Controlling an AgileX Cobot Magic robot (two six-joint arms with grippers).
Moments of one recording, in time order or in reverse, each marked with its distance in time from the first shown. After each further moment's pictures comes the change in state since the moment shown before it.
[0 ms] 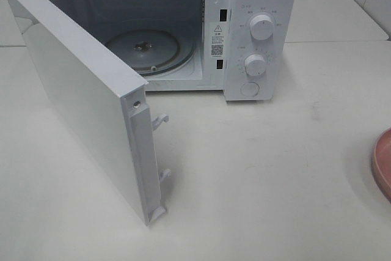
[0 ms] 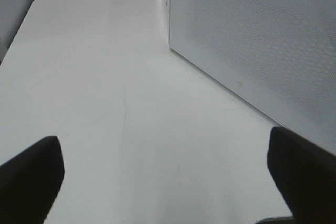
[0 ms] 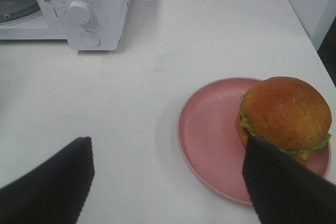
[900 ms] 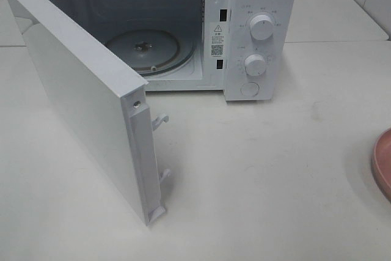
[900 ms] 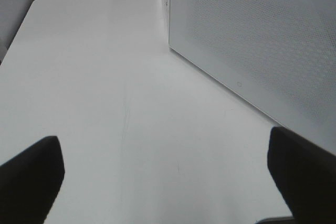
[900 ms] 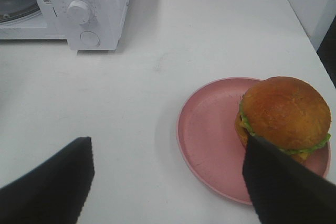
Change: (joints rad) left arm 0.000 0.000 0.000 0.000 0.000 0.000; right arm 0.000 0.000 0.000 -0.002 0.000 0.000
